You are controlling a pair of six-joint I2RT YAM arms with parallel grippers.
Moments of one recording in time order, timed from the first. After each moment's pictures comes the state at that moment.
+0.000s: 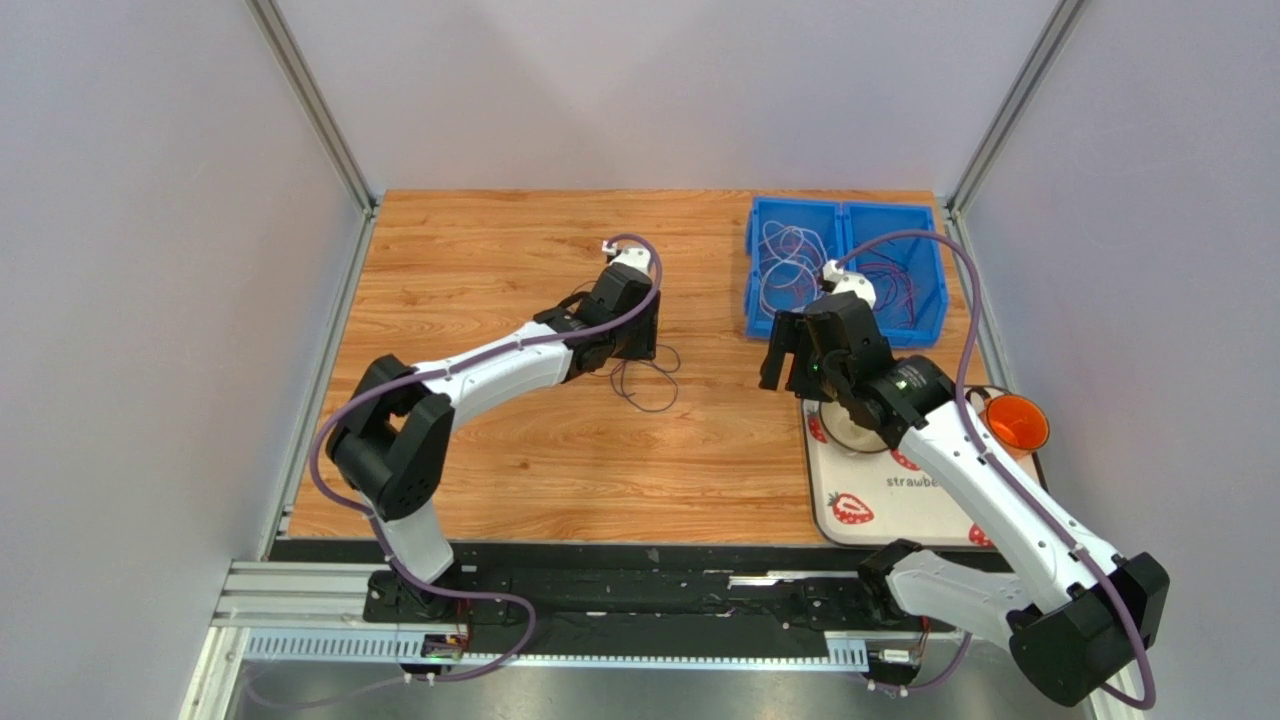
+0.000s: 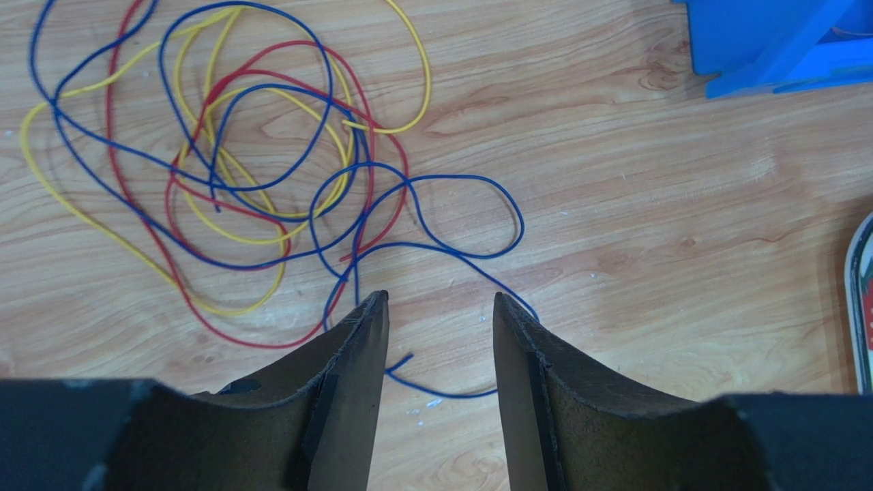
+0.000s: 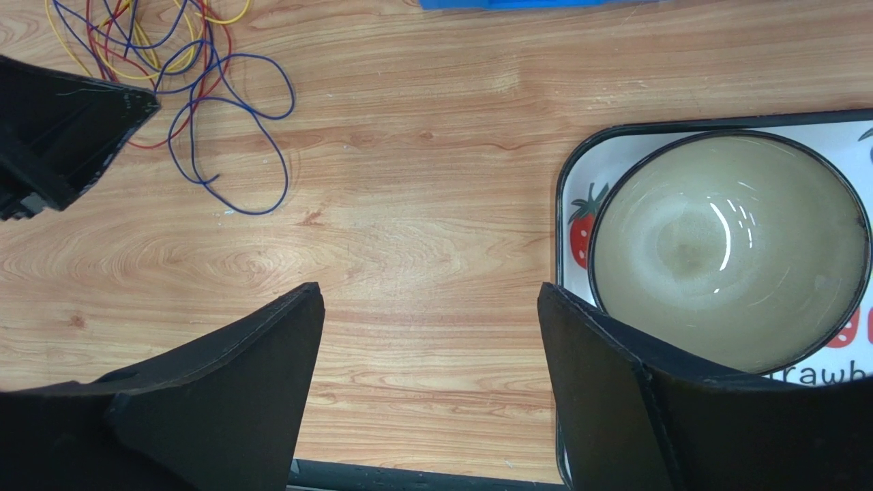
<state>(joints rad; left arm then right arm) -0.71 1.73 1.22 -0.23 -0.22 -0.44 0.53 1.07 1.01 -0.73 0.25 0.56</state>
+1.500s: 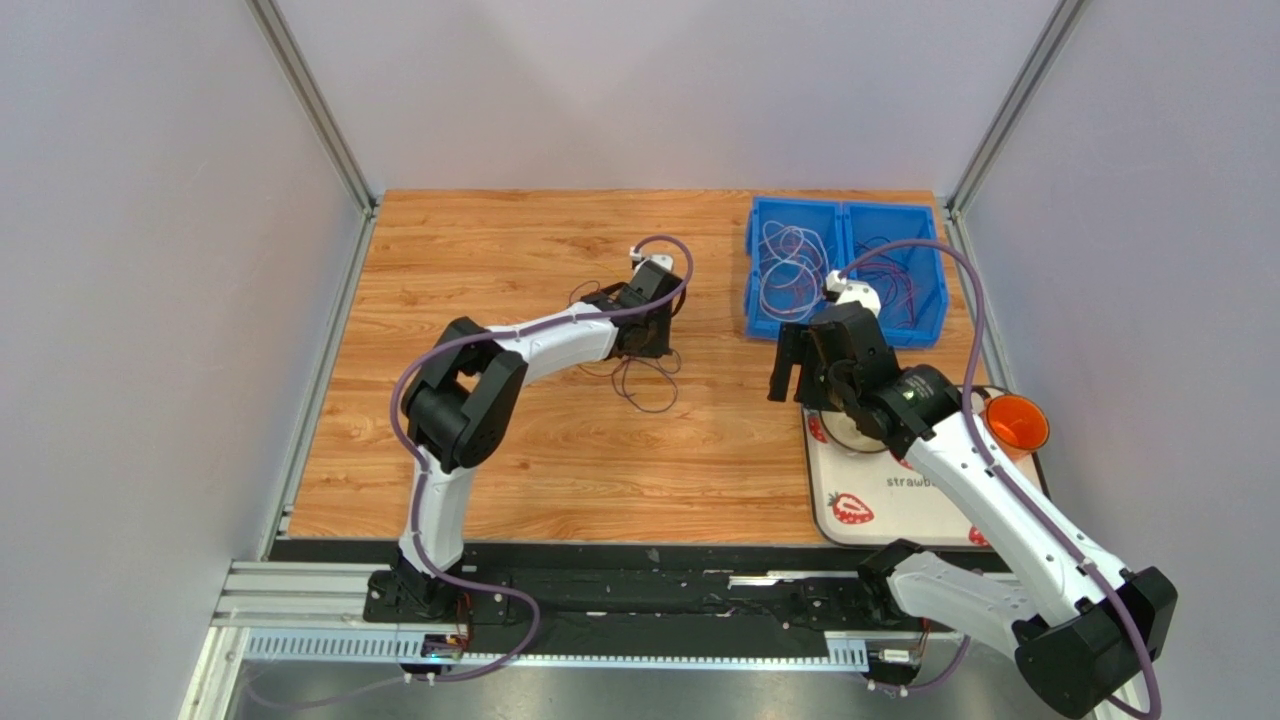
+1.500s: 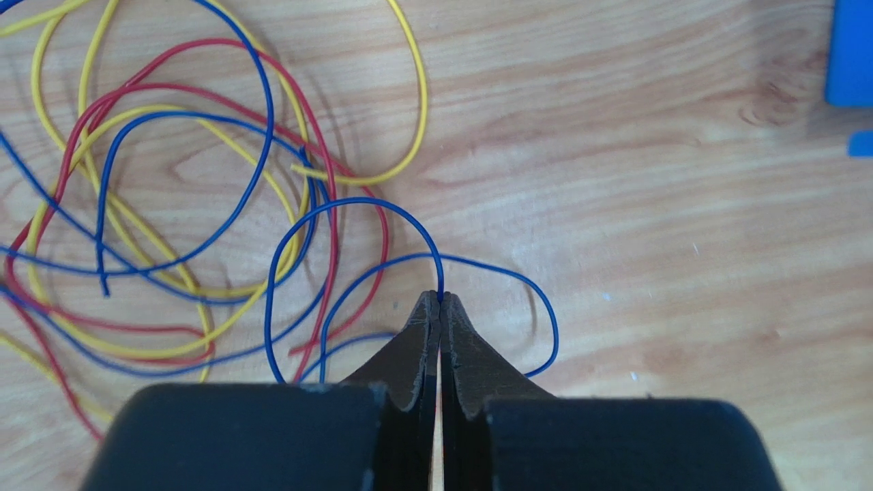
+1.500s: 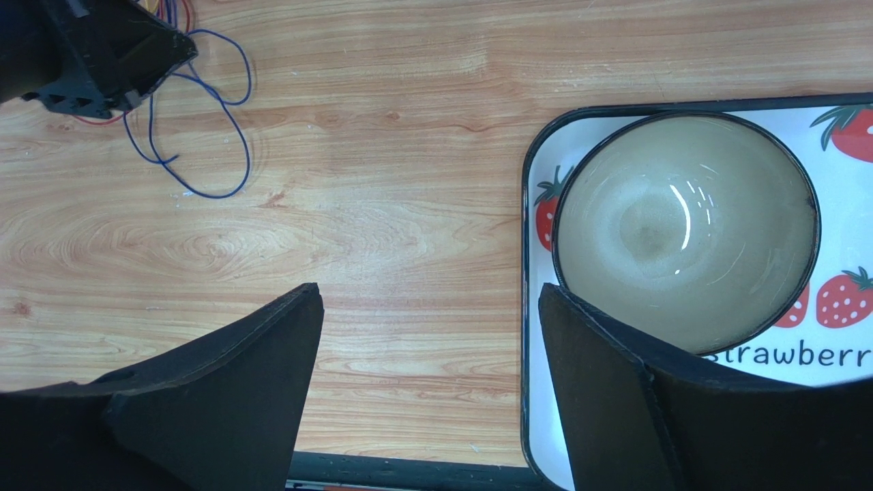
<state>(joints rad) -0.70 2.06 1.47 -0.30 -0.21 -0.48 0.53 1.02 0.98 -0.77 0.28 0.52</state>
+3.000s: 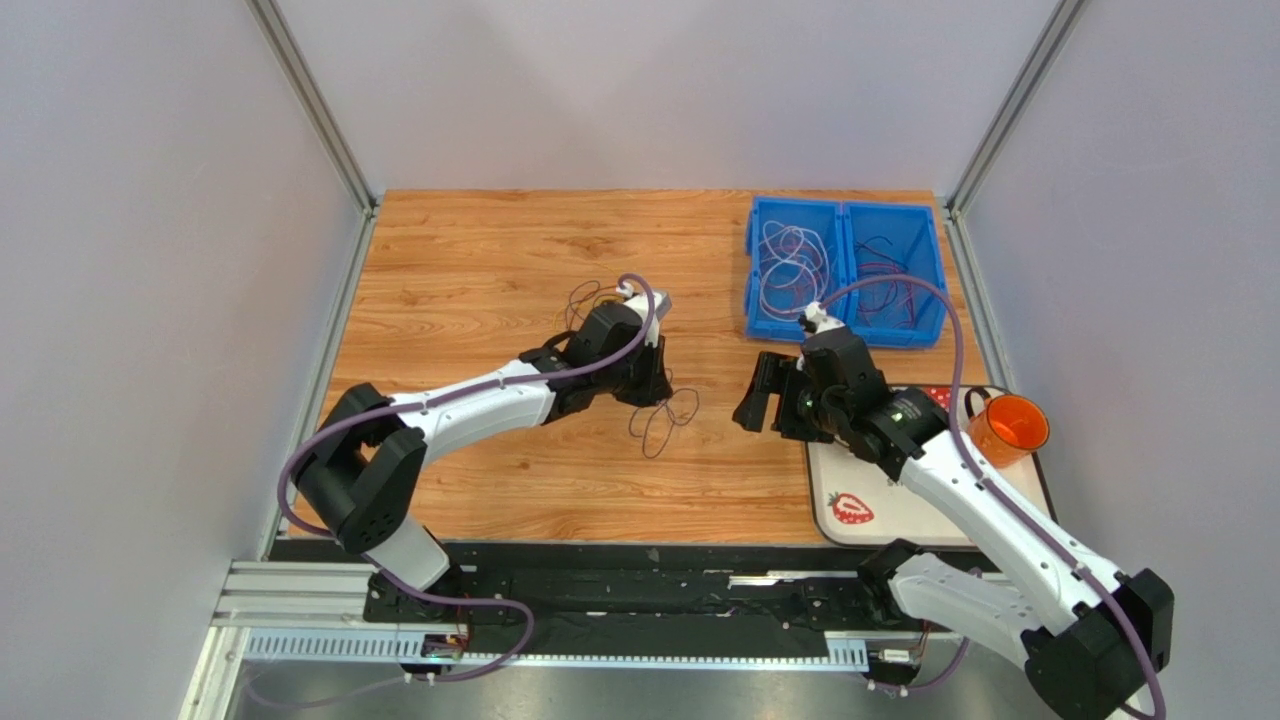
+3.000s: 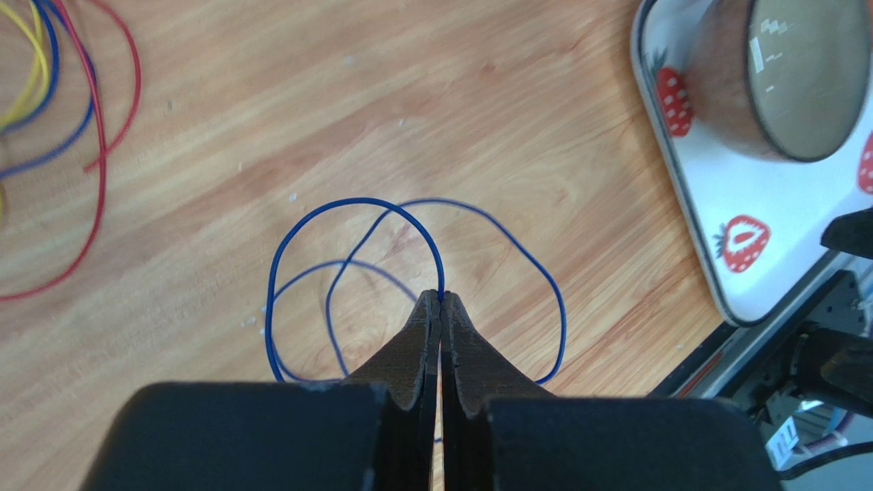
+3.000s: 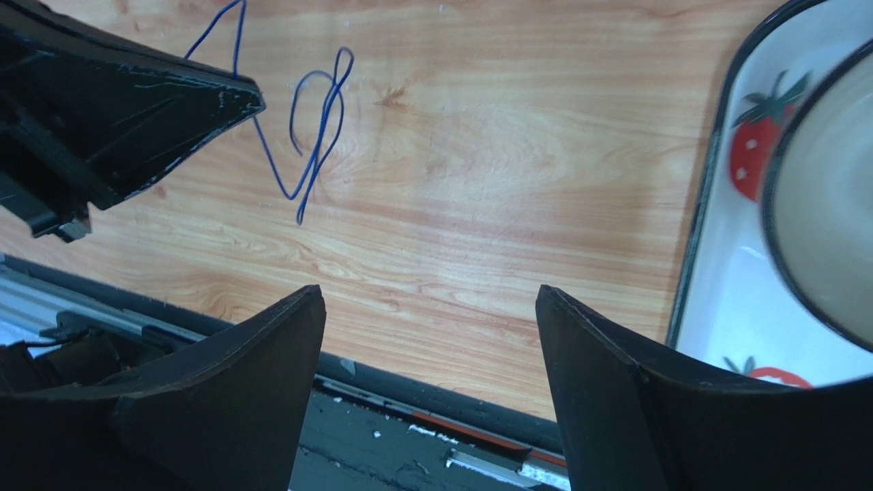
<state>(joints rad) -0.77 1.58 1.02 -0.11 0.12 -0.46 0.56 0.96 0.84 -0.67 0.00 0.64</state>
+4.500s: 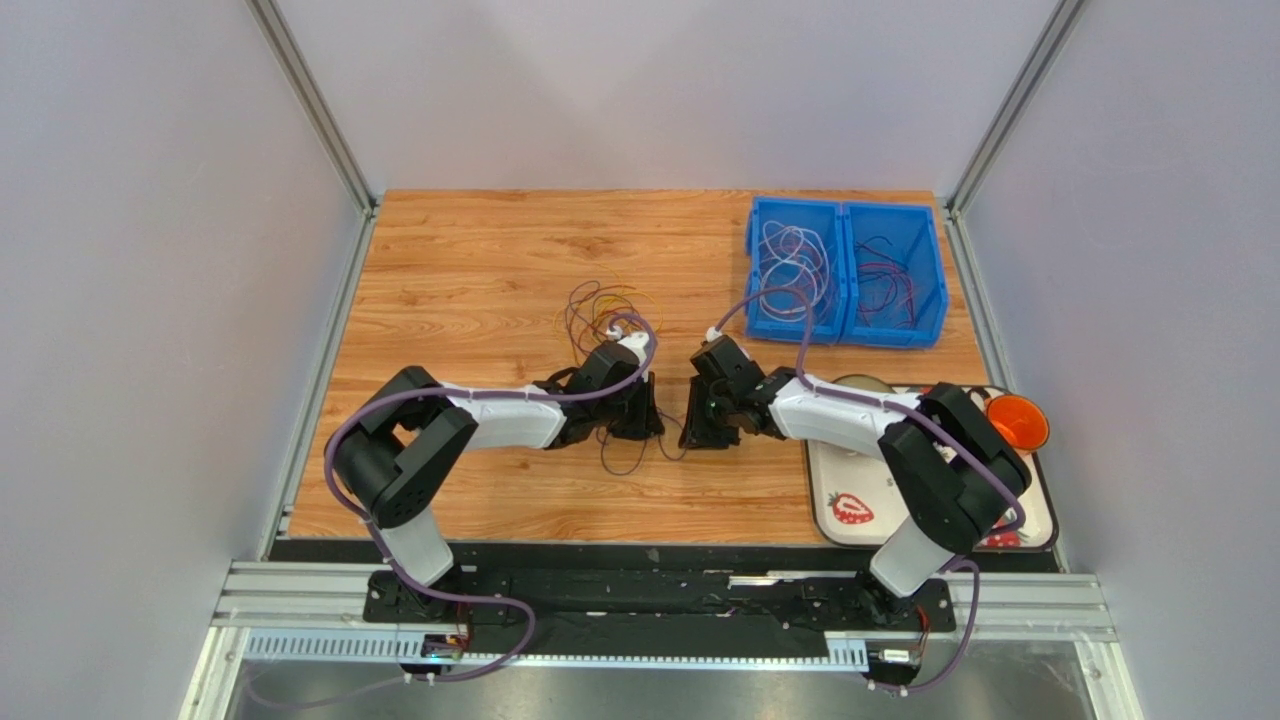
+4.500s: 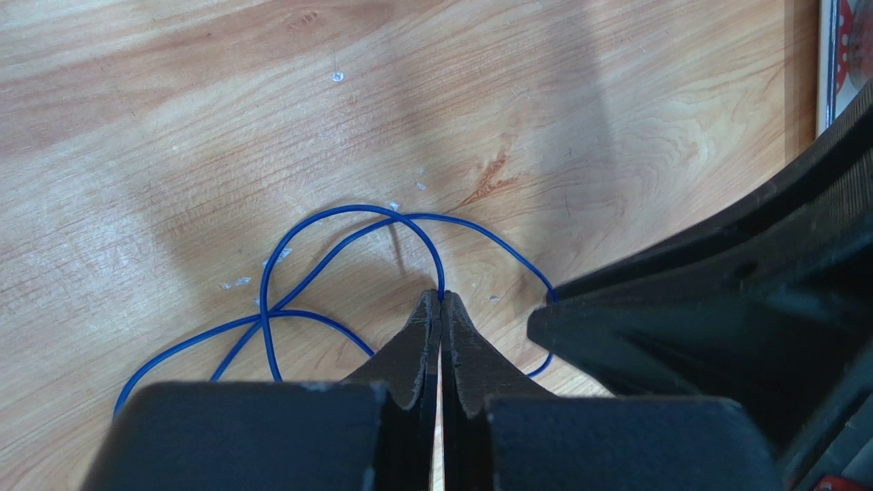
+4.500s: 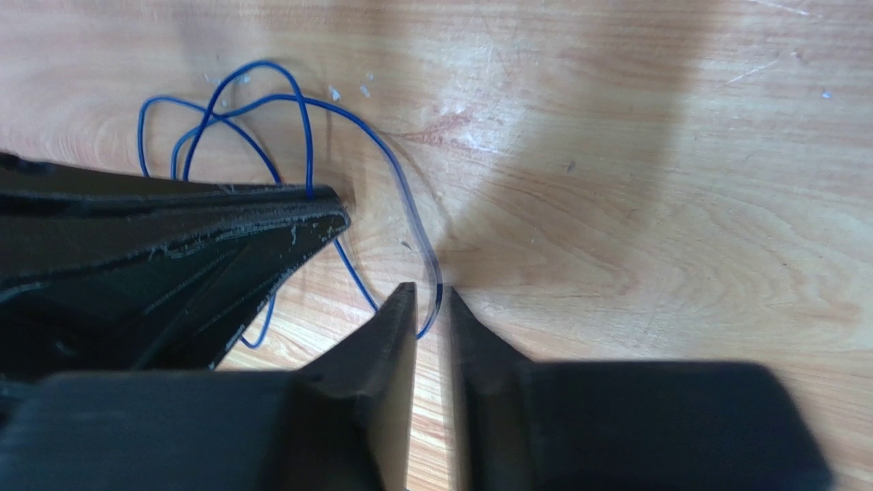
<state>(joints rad) -0.77 1.72 0.80 0.14 0.13 -0.60 0.72 1.62 0.86 -0.27 -0.08 0.81</state>
